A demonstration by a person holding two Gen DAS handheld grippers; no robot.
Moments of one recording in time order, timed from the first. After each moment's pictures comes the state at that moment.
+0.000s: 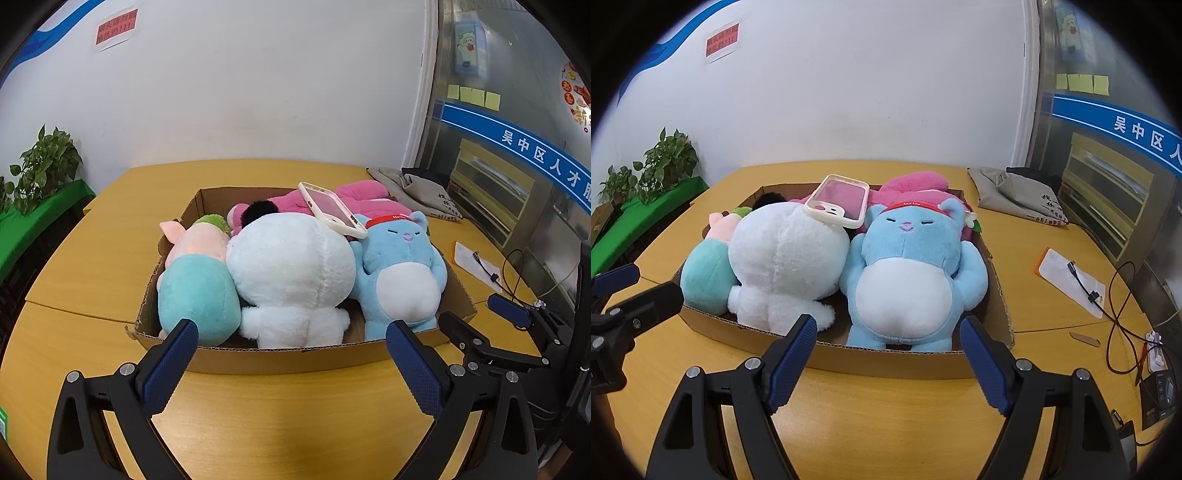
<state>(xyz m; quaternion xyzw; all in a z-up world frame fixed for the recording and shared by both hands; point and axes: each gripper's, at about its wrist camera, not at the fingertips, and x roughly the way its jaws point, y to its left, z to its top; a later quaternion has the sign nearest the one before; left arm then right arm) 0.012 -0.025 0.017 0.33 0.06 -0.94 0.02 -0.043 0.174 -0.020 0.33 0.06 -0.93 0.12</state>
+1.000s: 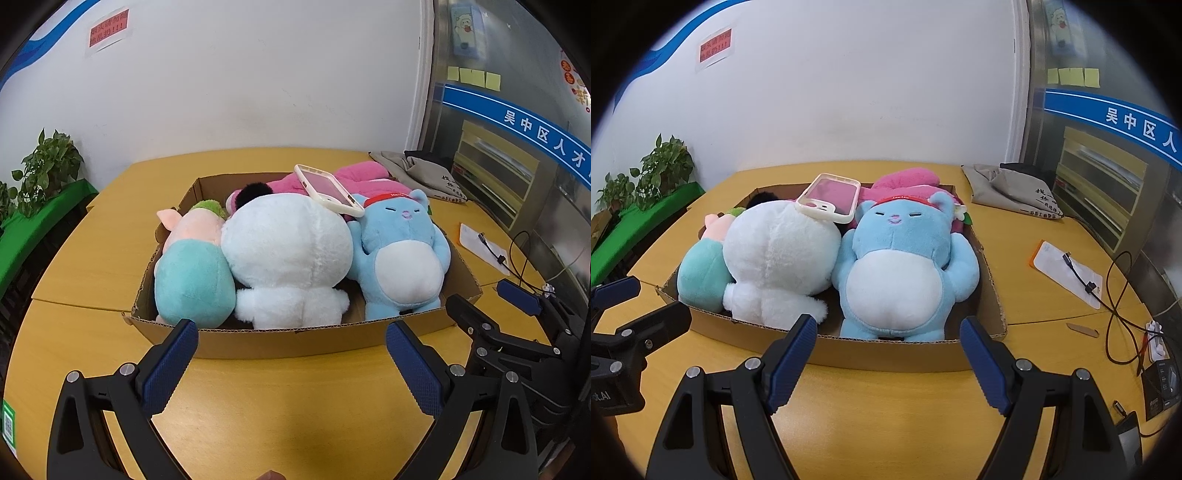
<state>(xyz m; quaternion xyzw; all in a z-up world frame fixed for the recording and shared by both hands) 0.014 -0.007 0.006 0.36 0.04 -0.93 0.03 -0.039 0.186 -0.025 0.33 0.05 -0.94 0.12</state>
